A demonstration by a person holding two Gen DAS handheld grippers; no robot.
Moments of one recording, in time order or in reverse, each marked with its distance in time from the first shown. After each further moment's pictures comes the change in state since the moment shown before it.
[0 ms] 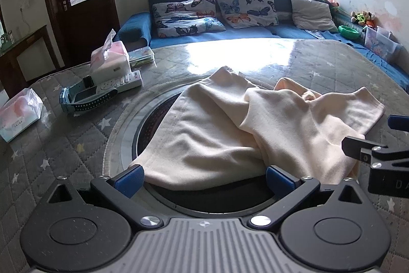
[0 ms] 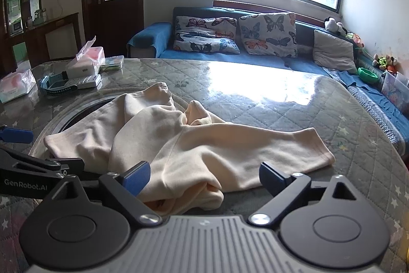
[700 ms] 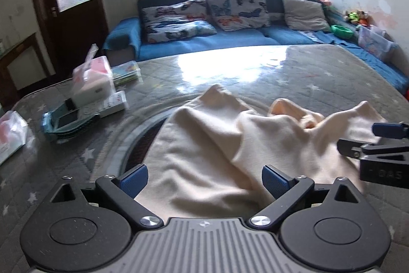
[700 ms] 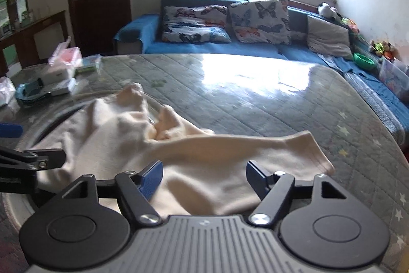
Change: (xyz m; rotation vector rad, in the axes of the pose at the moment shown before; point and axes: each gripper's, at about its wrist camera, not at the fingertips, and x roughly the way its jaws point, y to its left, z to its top) left arm 0.024 -0.009 0.038 0.050 -0.016 -0.063; right arm 0.048 -0.032 0.020 0.058 0.058 -0.020
